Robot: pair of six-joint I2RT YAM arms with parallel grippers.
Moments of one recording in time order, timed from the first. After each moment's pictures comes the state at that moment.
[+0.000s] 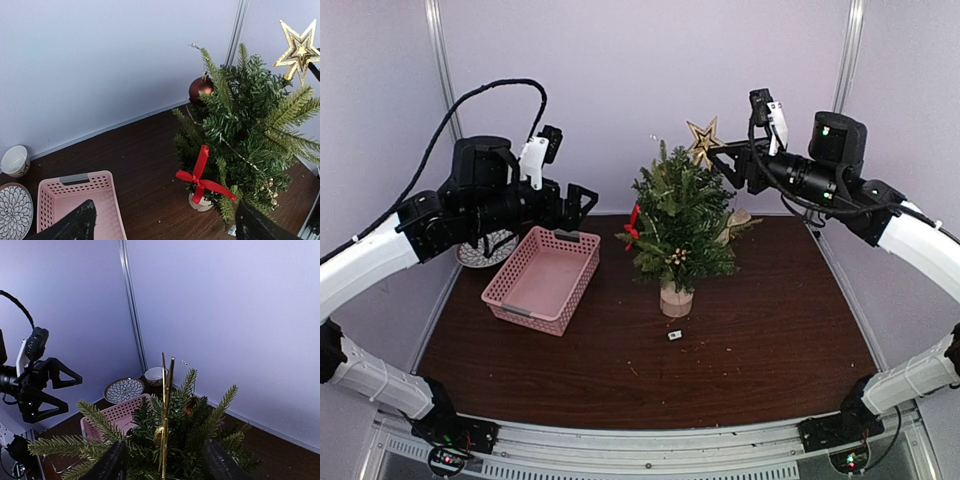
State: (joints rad) left arm -0.84 1.26 1.32 -0.35 -0.22 -0.16; right arm 0.64 1.27 1.36 -0.12 -0.18 0.11
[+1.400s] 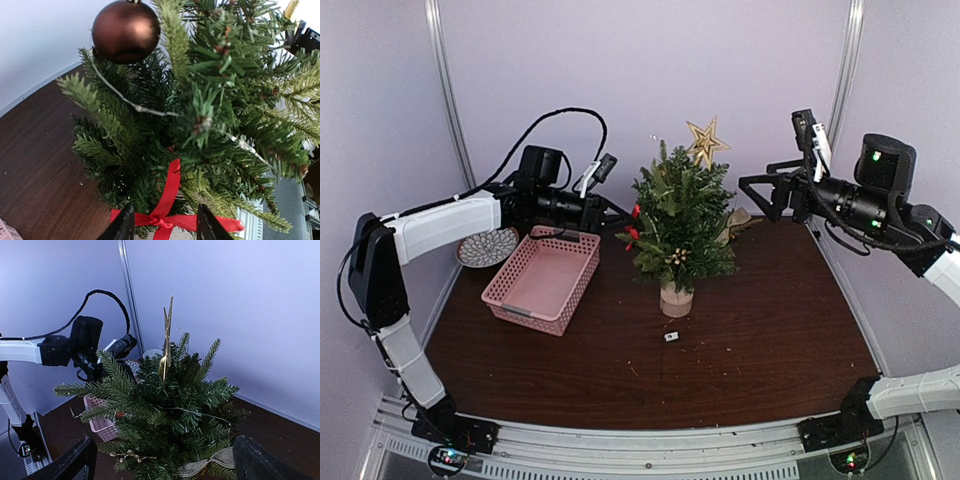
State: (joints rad) left arm -0.56 1.74 1.48 -0.20 0.79 -0.10; right arm 0.64 1.00 1.22 -0.32 -0.15 0.10
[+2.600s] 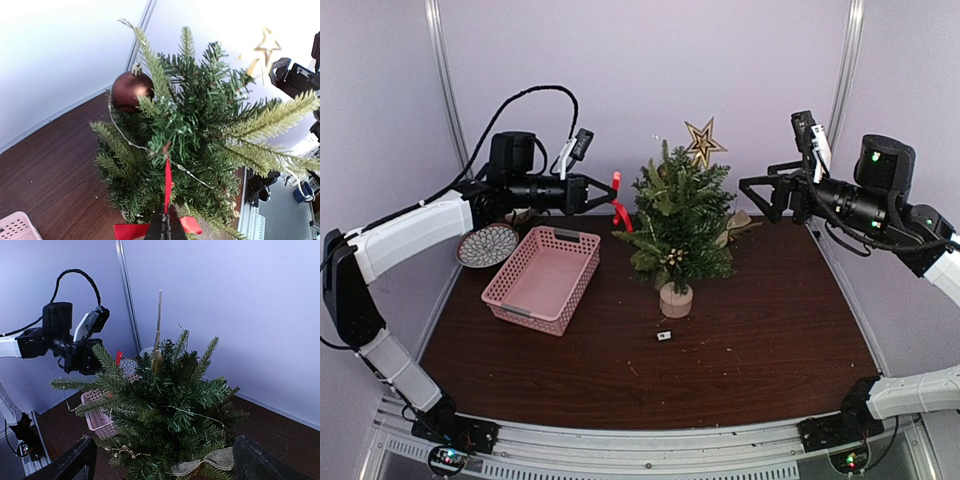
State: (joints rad) left arm -0.56 1.58 1.42 -0.13 0.67 -0.19; right arm 0.64 1.00 1.22 -0.33 -0.14 0.10
